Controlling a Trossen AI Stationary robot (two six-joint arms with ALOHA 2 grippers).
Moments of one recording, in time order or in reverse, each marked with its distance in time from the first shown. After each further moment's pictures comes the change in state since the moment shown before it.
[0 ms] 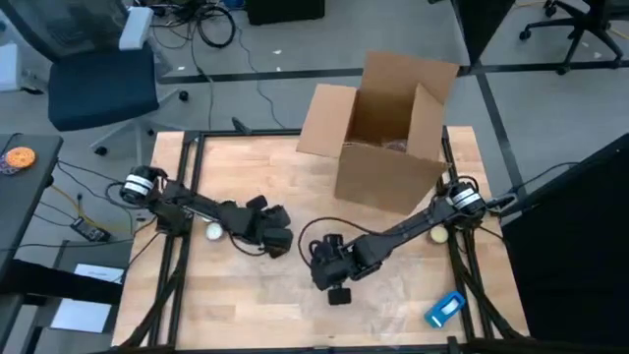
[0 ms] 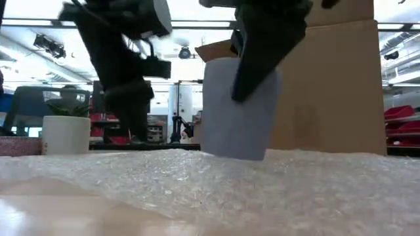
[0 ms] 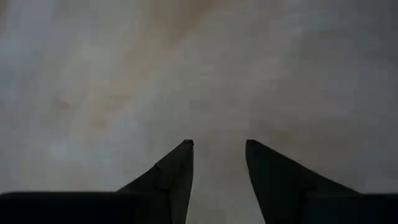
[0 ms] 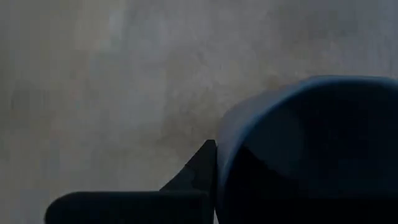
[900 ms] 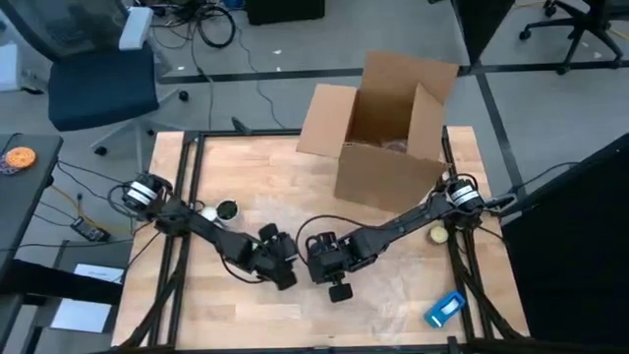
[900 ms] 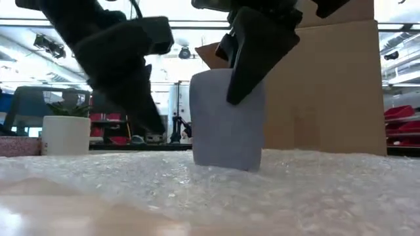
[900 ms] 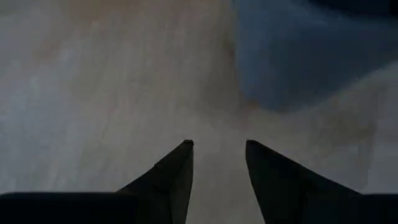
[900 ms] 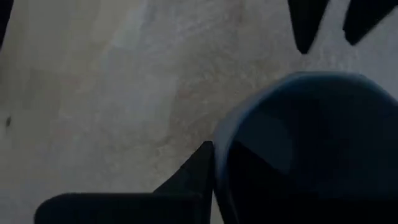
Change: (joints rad) left arm -0.174 0.079 -0.001 0.300 0.017 -0.097; right arm -0.054 0.000 -0.007 0.038 -0.093 -0.117
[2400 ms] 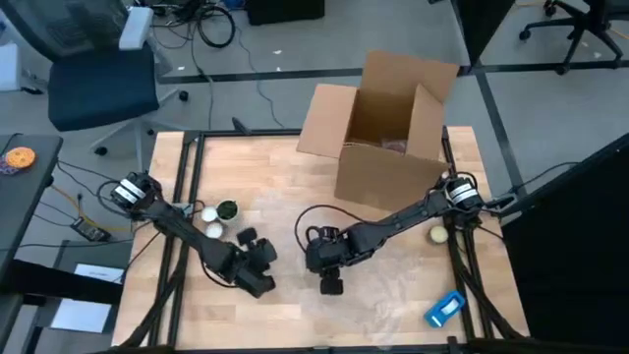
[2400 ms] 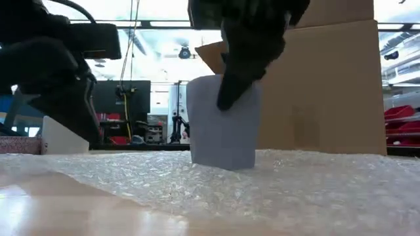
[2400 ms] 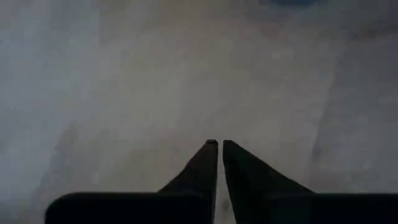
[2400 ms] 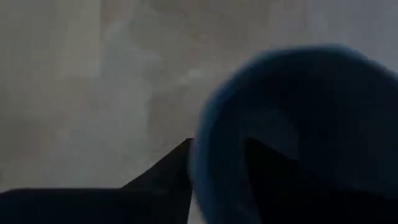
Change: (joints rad) left arm -0.118 -0.086 -0.112 -0.109 -0.057 -0.127; right arm -0.041 -0.001 -0.039 0.052 0.019 0.253
